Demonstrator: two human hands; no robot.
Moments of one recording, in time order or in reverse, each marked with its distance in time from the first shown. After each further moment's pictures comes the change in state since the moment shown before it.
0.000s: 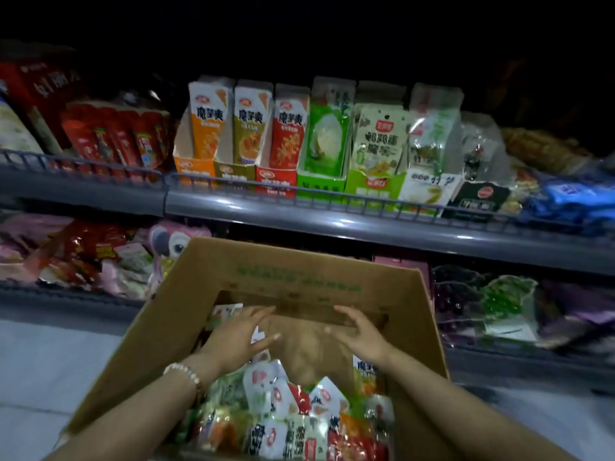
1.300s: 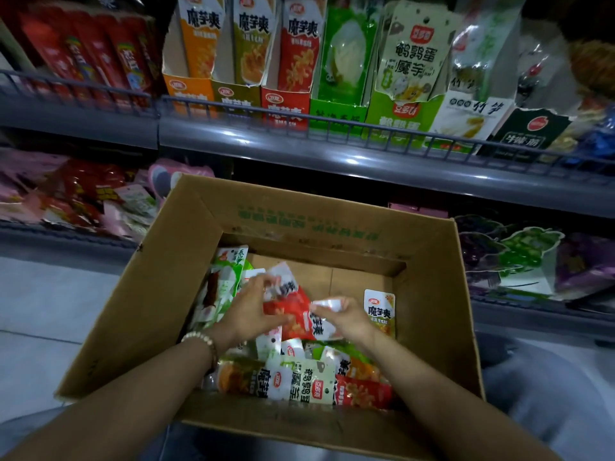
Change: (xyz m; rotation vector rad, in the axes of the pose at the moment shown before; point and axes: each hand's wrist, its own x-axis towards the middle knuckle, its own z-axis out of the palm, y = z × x) left_hand -0.008 -0.004 0.061 -0.504 0.031 -0.177; right_hand -0.008 0.028 0.070 0.394 -0.065 0.212
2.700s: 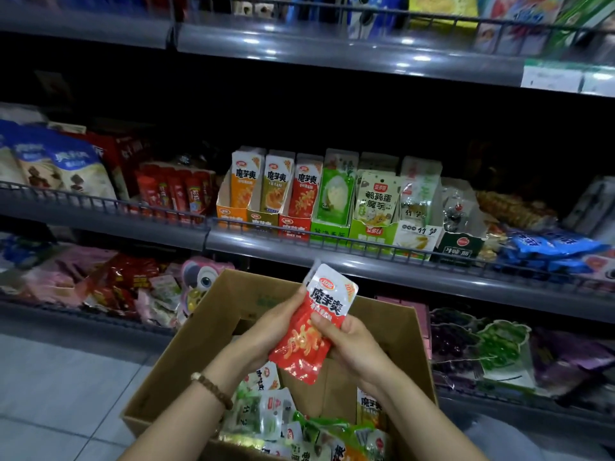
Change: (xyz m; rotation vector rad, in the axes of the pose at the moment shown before) left_hand -0.073 0.181 -0.083 -0.763 -0.072 -0.038; right_hand -0.120 -0.145 -0.002 0.359 -0.141 -0.390
